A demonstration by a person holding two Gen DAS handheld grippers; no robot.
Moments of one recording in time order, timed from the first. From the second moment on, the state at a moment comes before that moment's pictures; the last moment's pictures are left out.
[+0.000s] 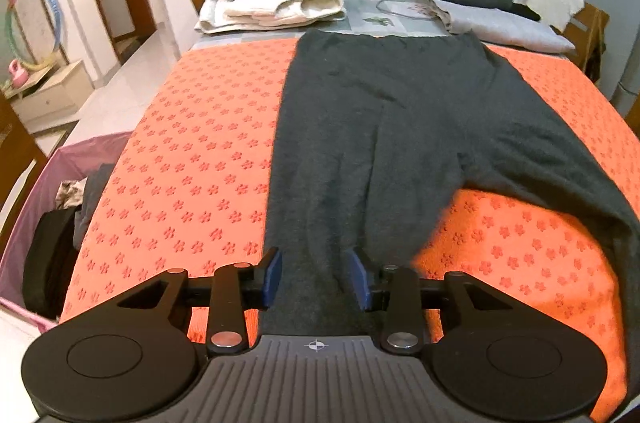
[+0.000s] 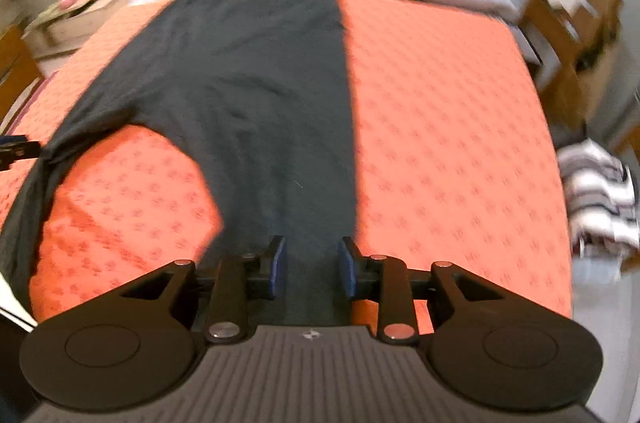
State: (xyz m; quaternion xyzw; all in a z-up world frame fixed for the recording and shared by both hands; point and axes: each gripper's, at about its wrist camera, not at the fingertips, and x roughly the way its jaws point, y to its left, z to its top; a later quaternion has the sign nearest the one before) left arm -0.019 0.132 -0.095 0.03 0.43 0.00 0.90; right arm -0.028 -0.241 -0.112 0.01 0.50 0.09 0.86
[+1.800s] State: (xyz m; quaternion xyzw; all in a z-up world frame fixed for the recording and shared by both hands) left arm -0.087 -0.011 -0.081 0.05 0.41 -0.34 0.84; right arm -0.210 -0.323 -0.121 0.10 0.47 0.12 0.87
